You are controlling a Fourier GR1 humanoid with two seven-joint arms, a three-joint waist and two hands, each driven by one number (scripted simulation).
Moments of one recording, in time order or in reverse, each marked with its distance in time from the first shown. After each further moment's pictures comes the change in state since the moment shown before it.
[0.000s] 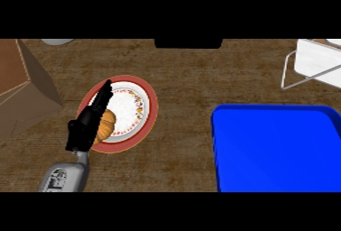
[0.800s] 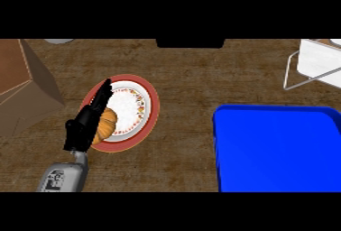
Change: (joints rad) left arm 0.001 0.003 -0.002 -0.031 0.002 -0.015 0.024; right arm 0.013 -0.095 -0.061 0.372 -0.011 -0.363 -0.231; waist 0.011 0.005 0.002
